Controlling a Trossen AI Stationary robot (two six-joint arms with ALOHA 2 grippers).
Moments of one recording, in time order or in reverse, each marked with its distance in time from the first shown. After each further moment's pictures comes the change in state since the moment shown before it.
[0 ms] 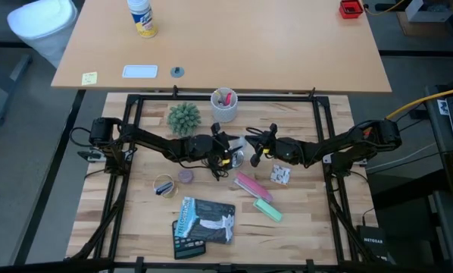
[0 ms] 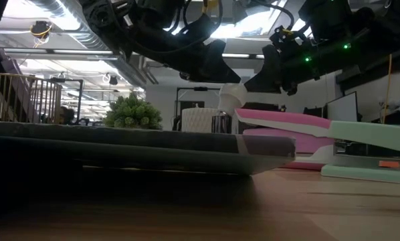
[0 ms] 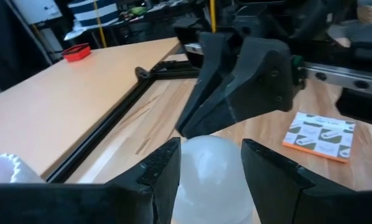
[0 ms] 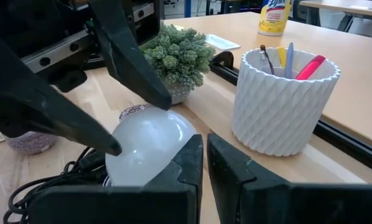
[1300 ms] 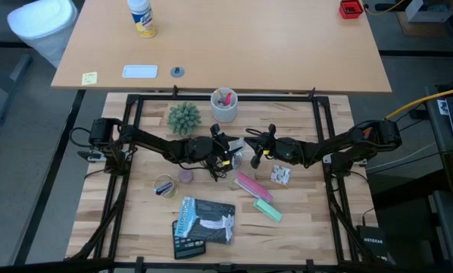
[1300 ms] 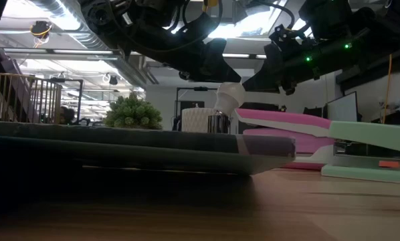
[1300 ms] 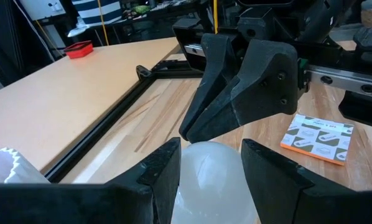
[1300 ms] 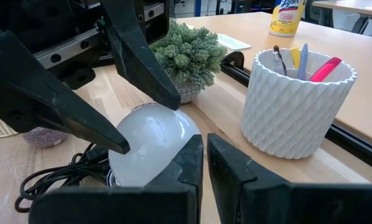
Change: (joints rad) left arm -0.018 0.000 0.000 0.000 -0.031 -0.027; right arm 0.000 0.000 0.000 0.001 -0.035 -0.020
